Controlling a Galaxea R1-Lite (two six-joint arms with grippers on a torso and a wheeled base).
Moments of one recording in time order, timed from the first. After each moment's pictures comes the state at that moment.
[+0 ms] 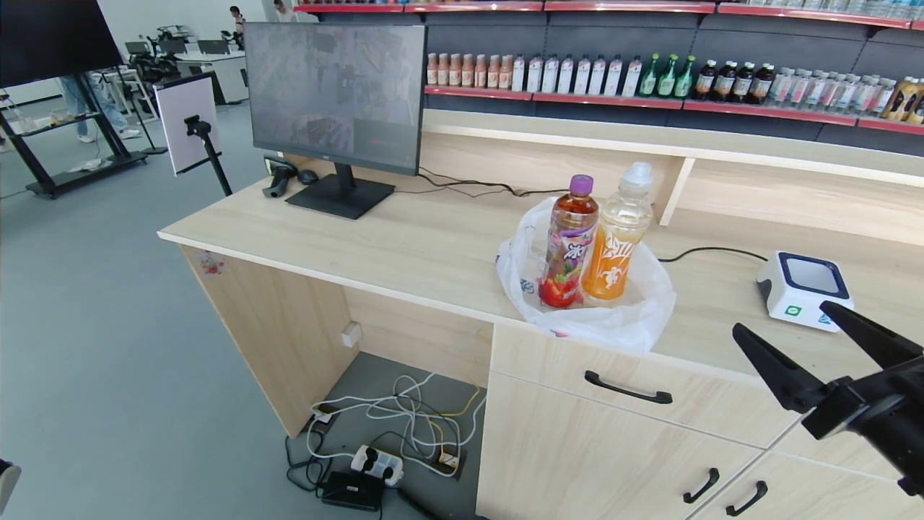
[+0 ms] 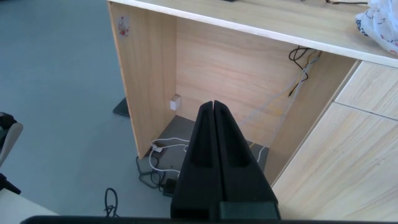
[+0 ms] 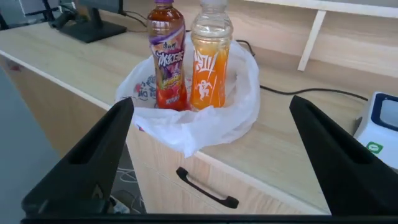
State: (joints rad) left arm 0.00 0.00 0.00 -0.02 0.04 0.00; right arm 0.33 1.35 0.00 -1.51 -0.10 -0.08
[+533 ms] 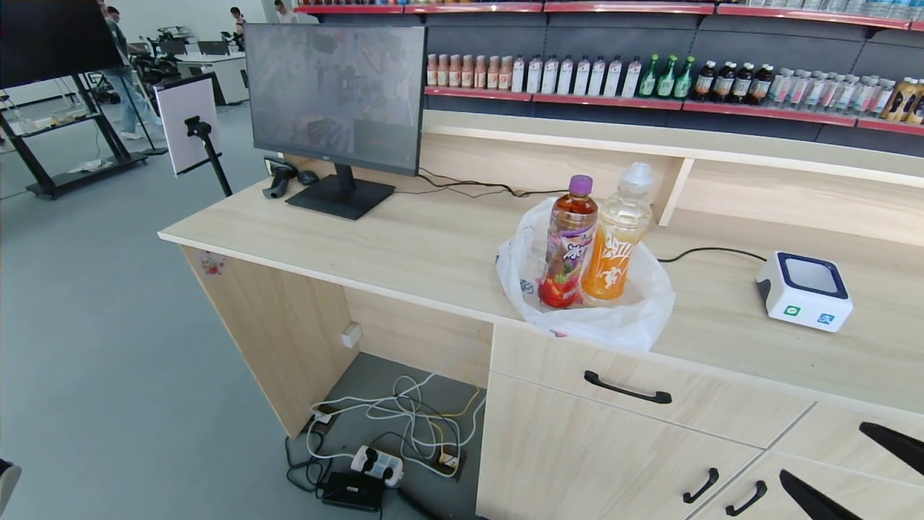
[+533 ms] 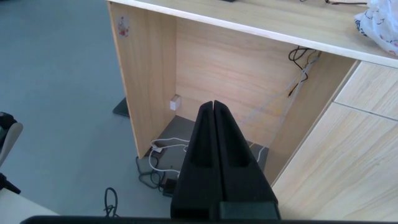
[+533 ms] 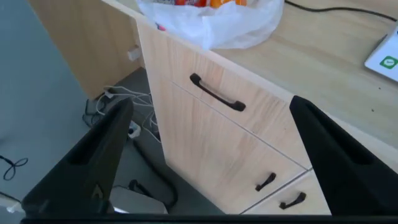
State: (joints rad) left arm 0.00 0.00 0.00 -0.02 0.04 0.00; right arm 0.38 0.80 -0.01 -0.62 -0.10 -0.10
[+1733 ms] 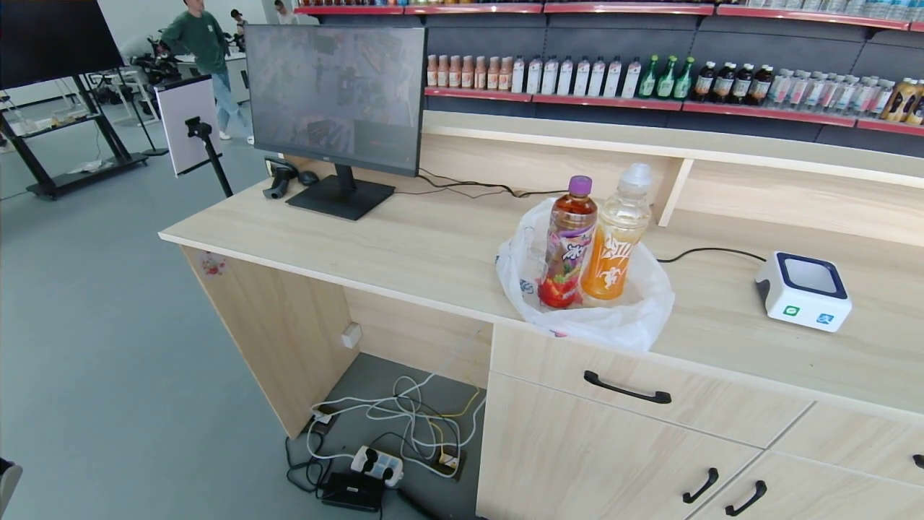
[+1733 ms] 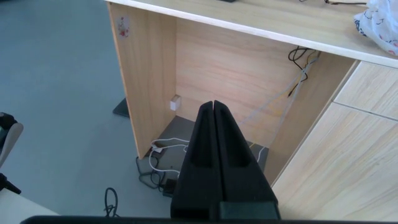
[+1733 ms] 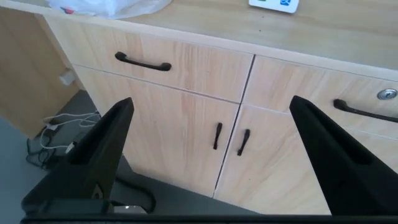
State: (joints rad) left arm 0.00 0.00 0.00 -0.02 0.04 0.00; right arm 0.08 0.10 -0.02 -0.01 -0.20 -0.02
